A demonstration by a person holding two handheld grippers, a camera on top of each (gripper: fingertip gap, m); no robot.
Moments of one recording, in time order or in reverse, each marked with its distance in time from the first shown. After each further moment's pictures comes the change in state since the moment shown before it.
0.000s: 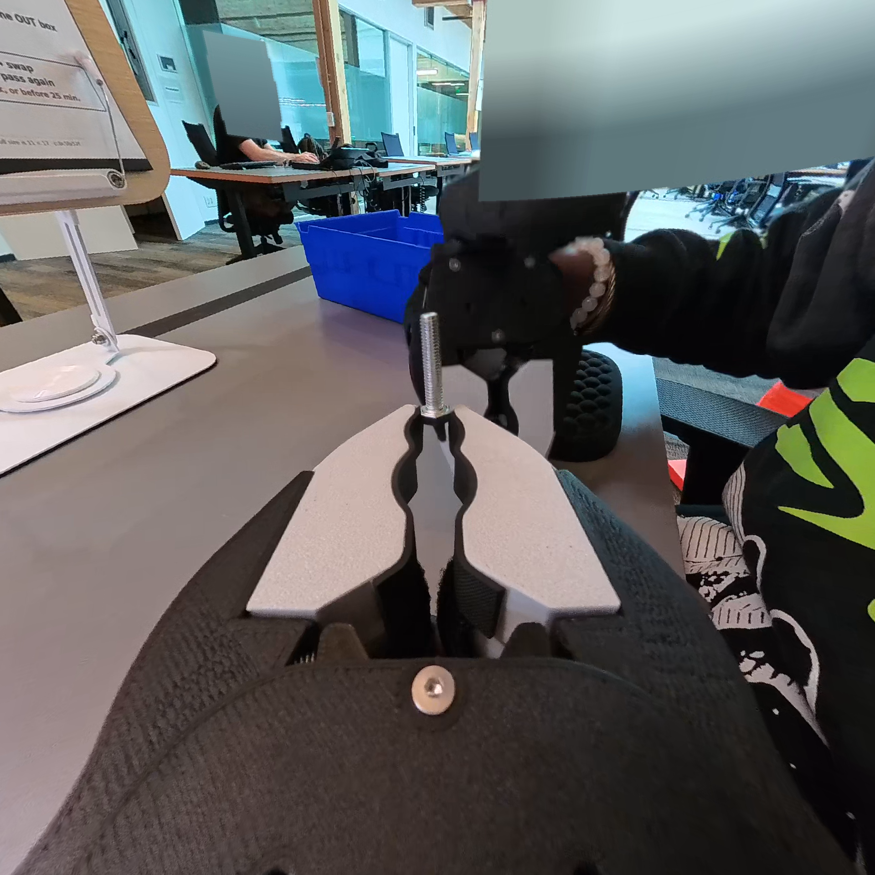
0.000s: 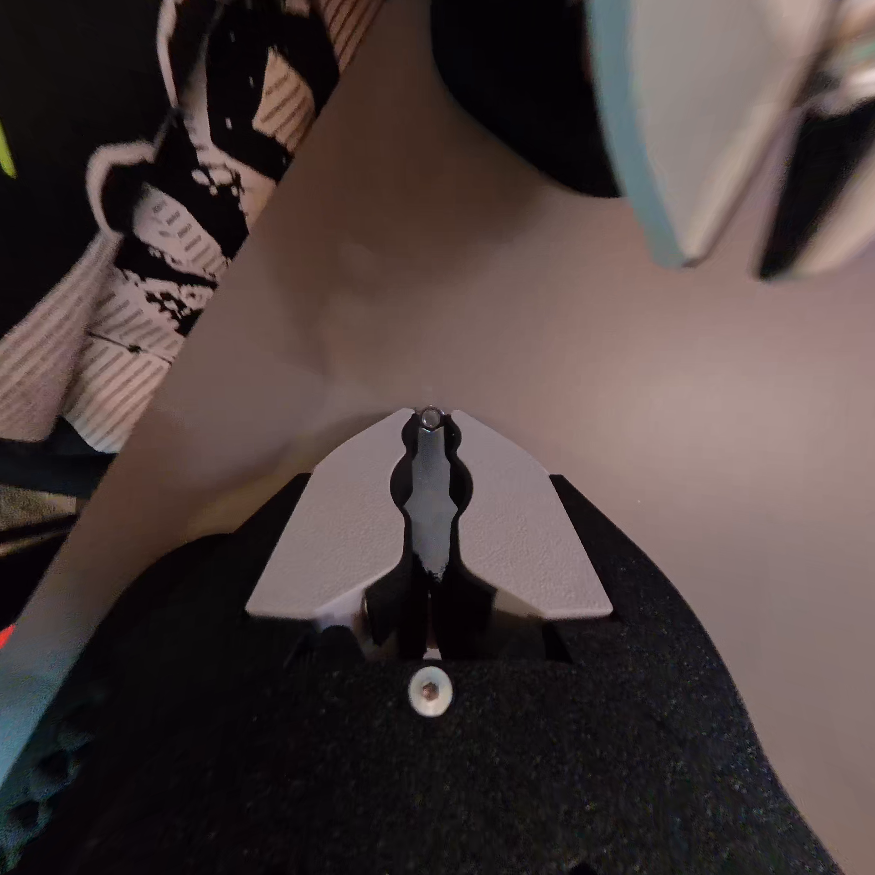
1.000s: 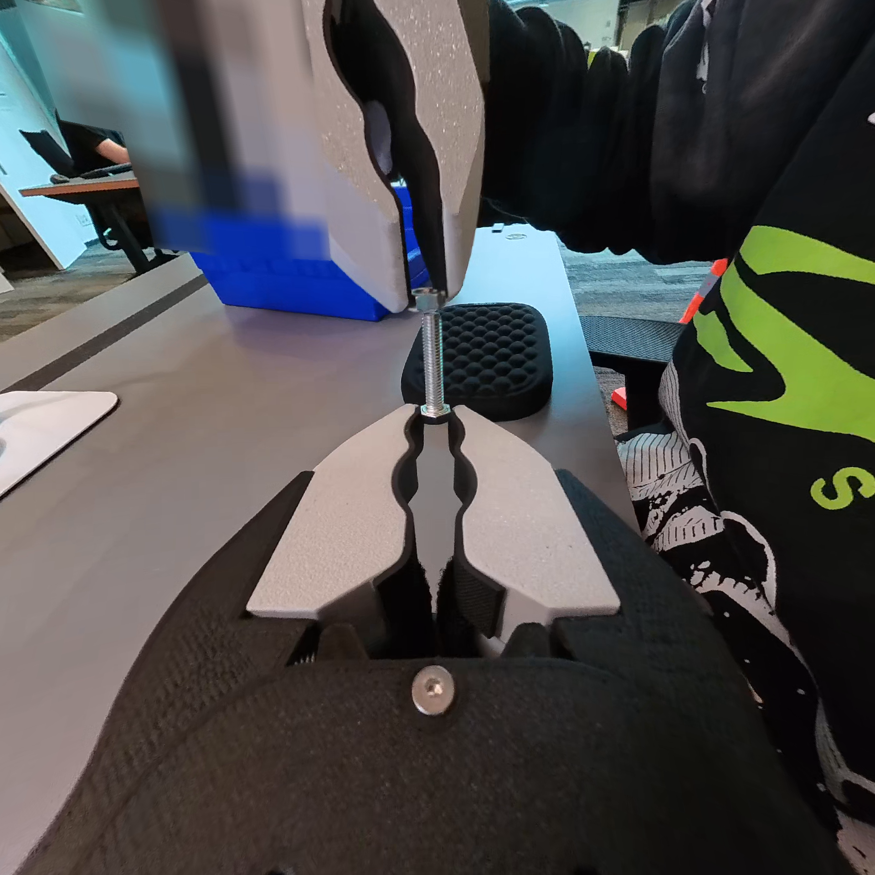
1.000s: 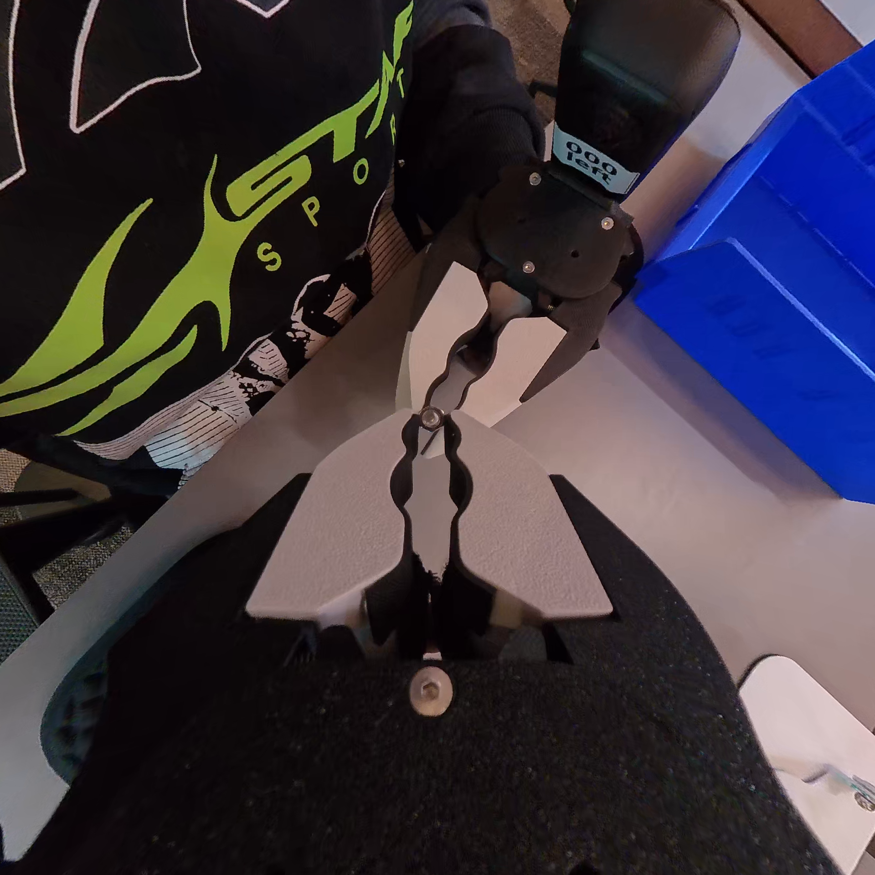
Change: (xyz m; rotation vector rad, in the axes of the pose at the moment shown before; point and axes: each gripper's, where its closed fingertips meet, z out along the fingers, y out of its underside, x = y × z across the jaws) left arm 0.037 0.012 0.003 -0.066 0.210 0.145; right arm 0.009 -0.098 -0.085 0.095 -0.006 -0.233
